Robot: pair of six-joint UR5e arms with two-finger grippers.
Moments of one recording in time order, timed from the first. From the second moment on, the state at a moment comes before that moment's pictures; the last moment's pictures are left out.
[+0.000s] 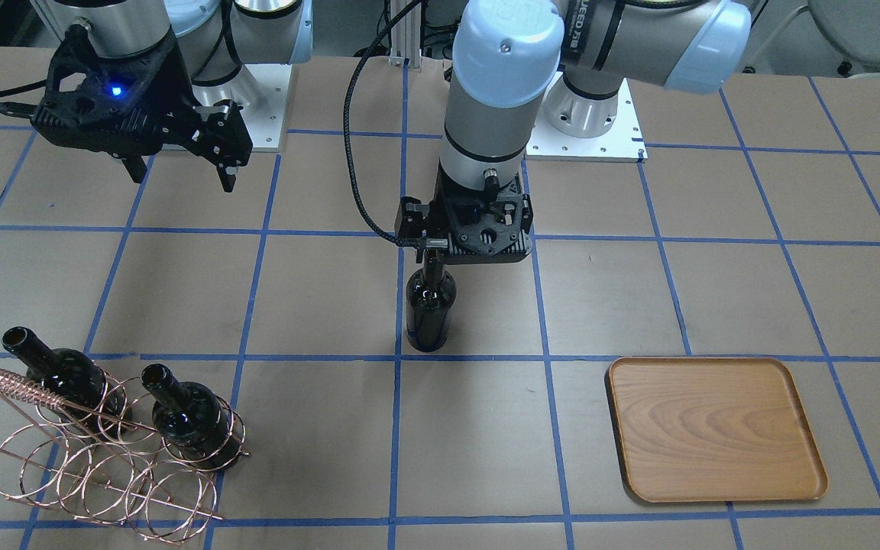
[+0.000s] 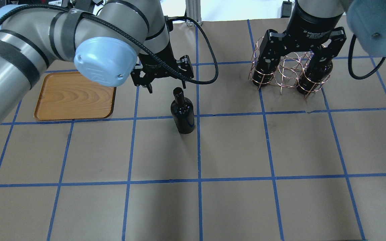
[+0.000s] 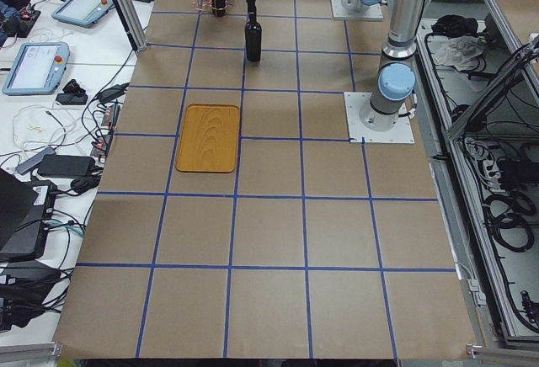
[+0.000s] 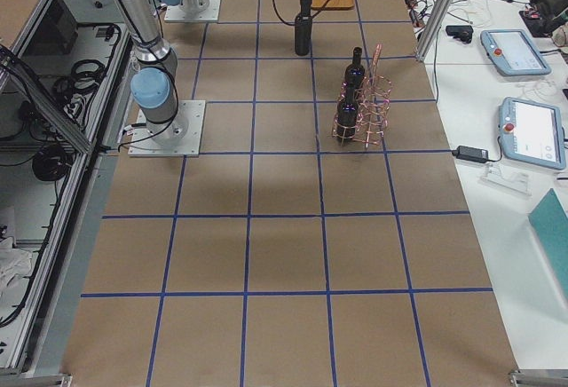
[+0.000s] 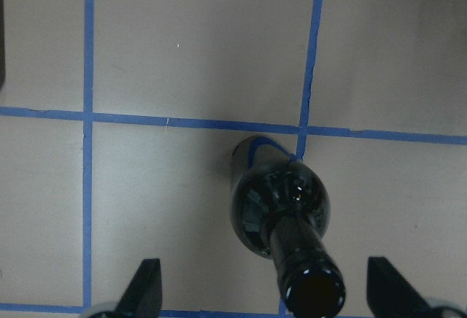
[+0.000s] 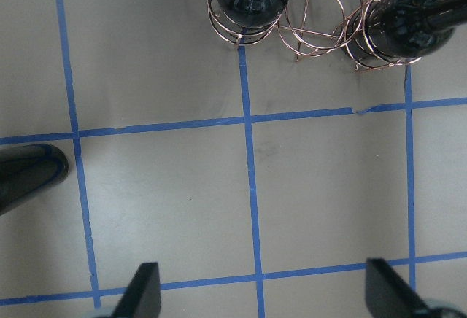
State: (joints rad) left arm -1.87 -1.81 -1.51 -1.40 1.53 -0.38; right arm 1.64 -1.57 1.51 -1.56 -1.62 0.14
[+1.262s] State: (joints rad) left arm -1.88 -1.83 -1.51 -1.41 1.53 -0.32; right arm 1.64 -1.57 1.52 -1.56 -1.61 0.14
